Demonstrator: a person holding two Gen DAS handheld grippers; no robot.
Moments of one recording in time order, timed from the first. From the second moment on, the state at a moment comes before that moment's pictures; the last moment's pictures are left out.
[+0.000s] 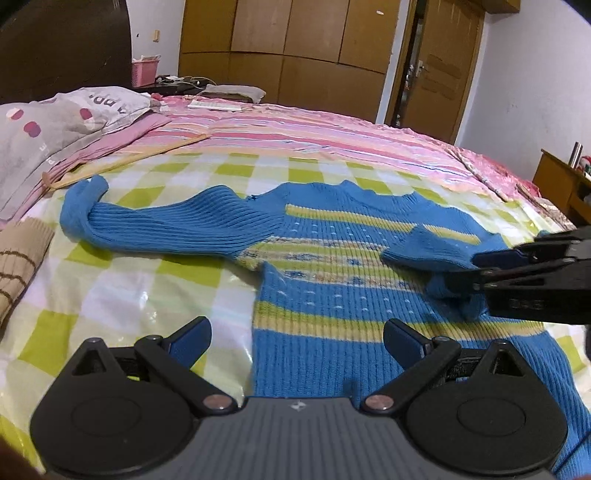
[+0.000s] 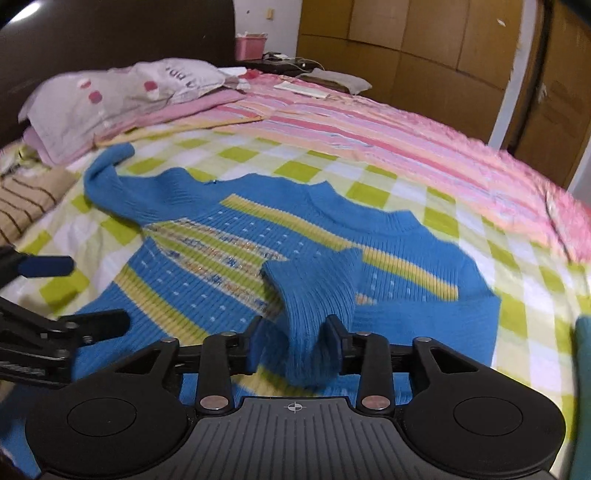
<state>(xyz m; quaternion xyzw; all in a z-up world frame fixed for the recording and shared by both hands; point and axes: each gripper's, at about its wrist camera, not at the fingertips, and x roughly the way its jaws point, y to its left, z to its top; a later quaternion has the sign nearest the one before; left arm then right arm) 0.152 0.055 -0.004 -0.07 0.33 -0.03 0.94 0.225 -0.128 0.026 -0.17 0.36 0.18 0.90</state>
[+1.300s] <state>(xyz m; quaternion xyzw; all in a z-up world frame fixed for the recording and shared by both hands) 0.158 0.016 0.039 -0.11 0.27 -0.09 0.95 0.251 -0.301 0.159 0.07 0.19 -0.13 0.97</state>
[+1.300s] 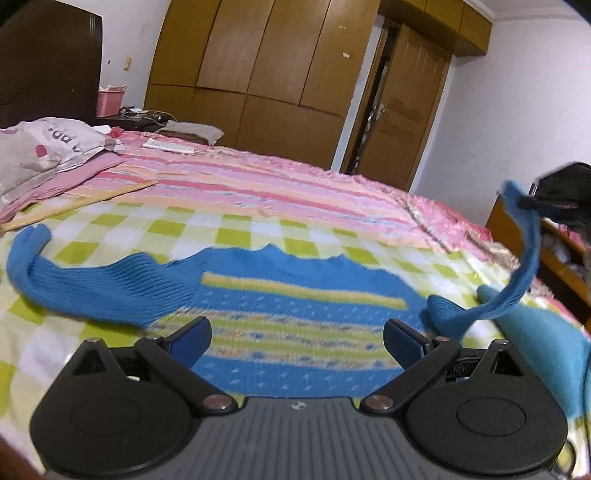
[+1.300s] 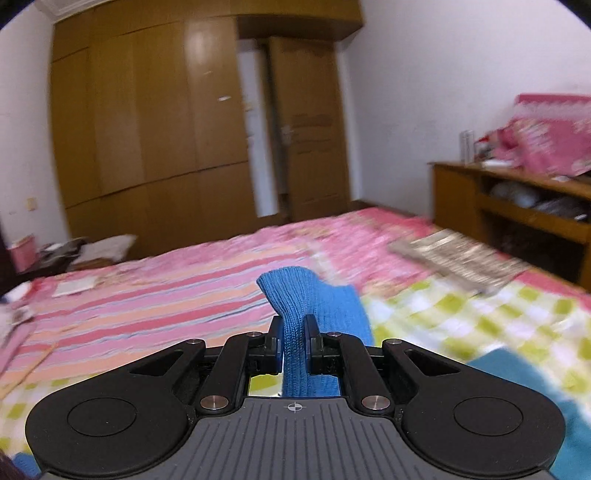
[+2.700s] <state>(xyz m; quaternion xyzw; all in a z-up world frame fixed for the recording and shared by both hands) 0.158 0.072 -0.013 -0.07 0.30 0.01 0.95 0.245 -0.249 0.014 0.02 0.37 -0.06 0.93</state>
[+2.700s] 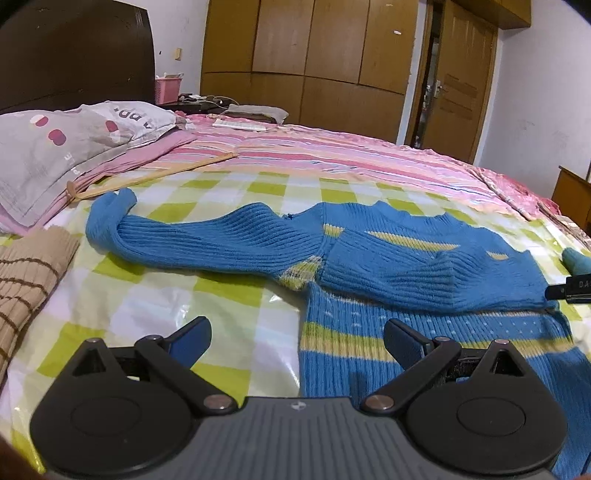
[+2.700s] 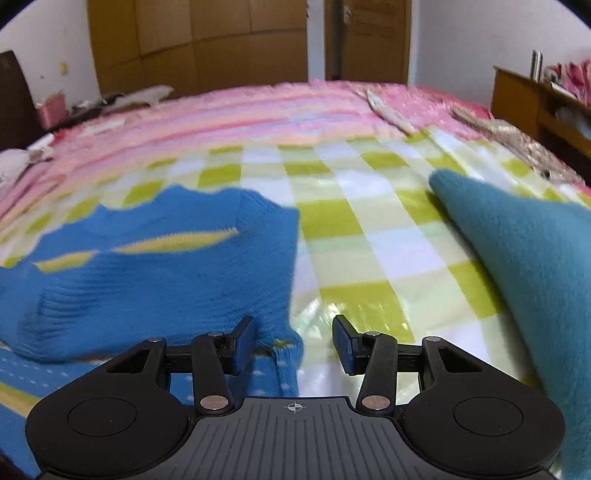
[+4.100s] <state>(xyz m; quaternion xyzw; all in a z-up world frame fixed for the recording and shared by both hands) 0.171 0.123 -0.007 -0.10 0.28 0.06 0.95 0.310 -0.054 -0.002 -0.07 0.38 0.18 0.90</state>
